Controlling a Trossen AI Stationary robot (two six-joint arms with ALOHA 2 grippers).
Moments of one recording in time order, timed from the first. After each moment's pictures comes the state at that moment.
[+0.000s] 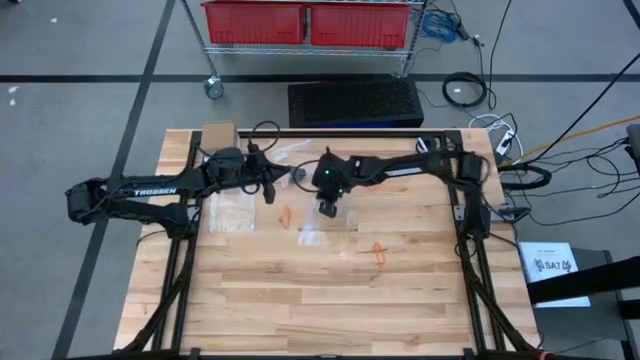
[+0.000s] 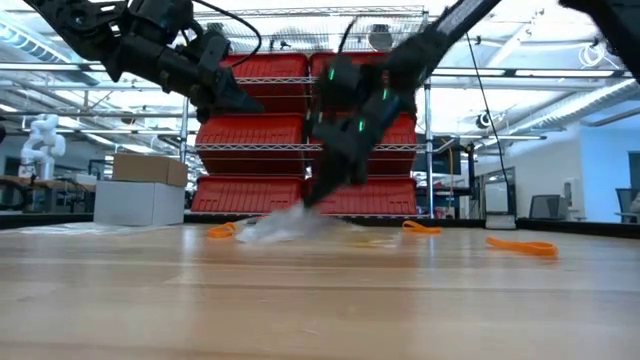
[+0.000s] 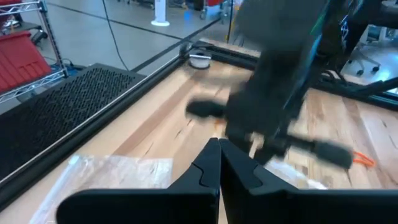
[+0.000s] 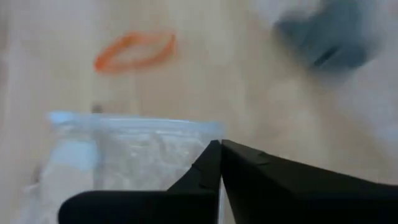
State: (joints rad) left arm 0.41 1.06 0.50 0.31 0.09 -0.10; right arm -0.28 1.97 1.31 -0.24 -0.17 0.02
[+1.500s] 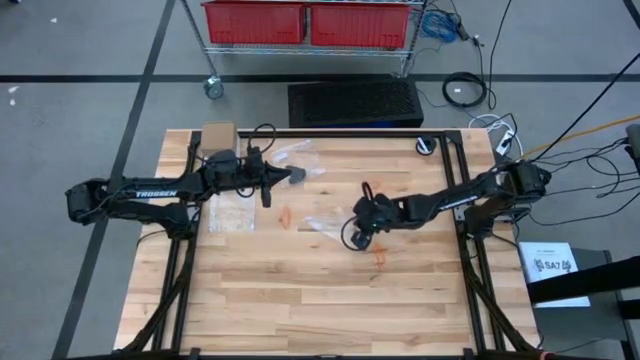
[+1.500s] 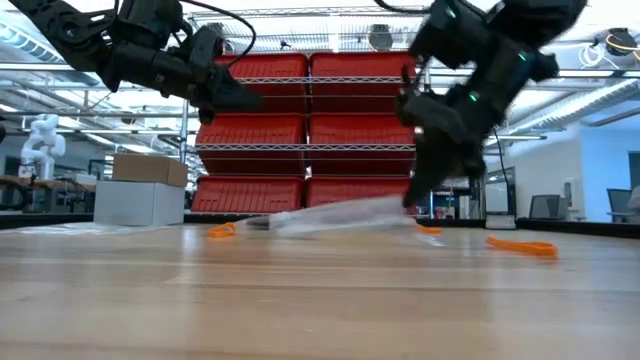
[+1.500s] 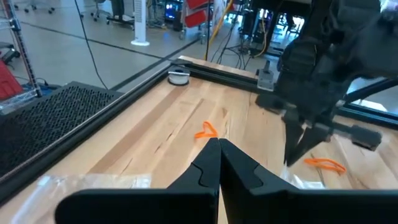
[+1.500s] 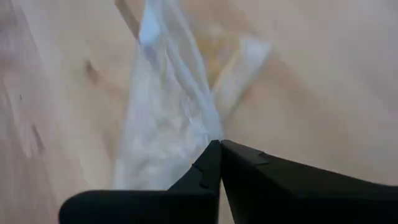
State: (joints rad) left arm 0.41 1.06 0.42 0.49 0.17 -0.12; right arm 0.06 1.56 0.74 -0.12 0.19 0.64
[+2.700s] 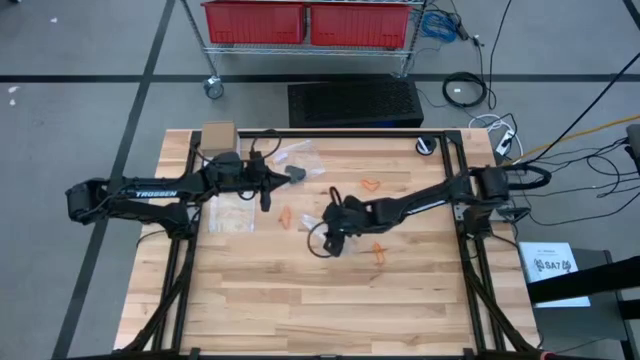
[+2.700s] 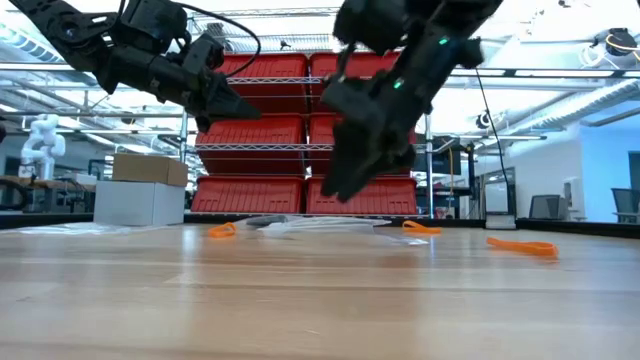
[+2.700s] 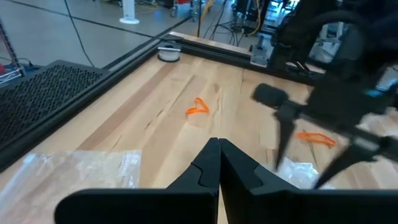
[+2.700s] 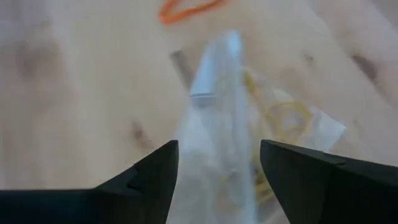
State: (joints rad) left arm 0.40 1.06 0.42 0.40 0.21 -0.10; right arm 0.07 1.86 1.15 -0.25 0.21 0.51
